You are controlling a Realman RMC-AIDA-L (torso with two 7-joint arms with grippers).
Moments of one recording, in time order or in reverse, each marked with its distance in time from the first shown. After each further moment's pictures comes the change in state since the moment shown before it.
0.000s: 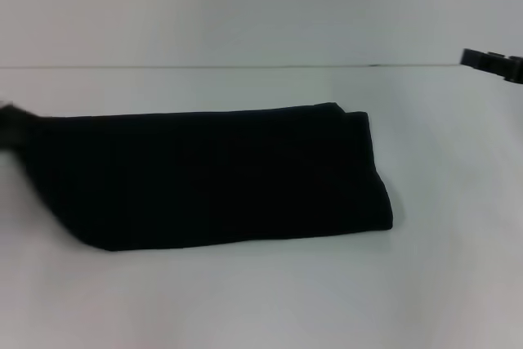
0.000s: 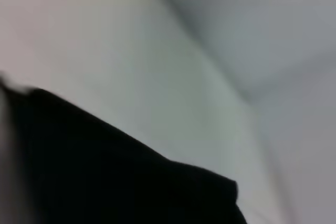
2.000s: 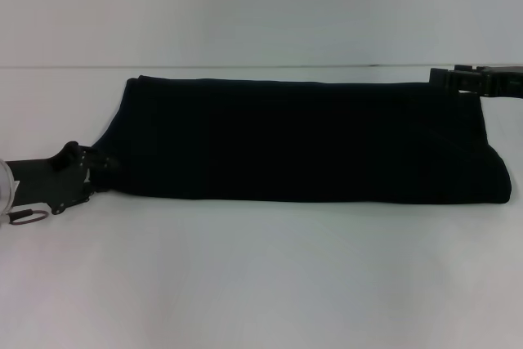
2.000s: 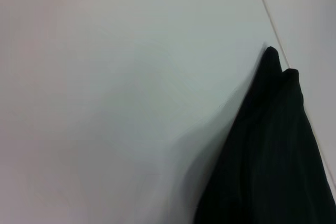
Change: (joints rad) left arm -0.211 -0.052 0.193 -0.315 0.171 -0.496 -0.463; right arm 0.072 -0.013 0.000 -0.004 -0.164 -0.099 0.001
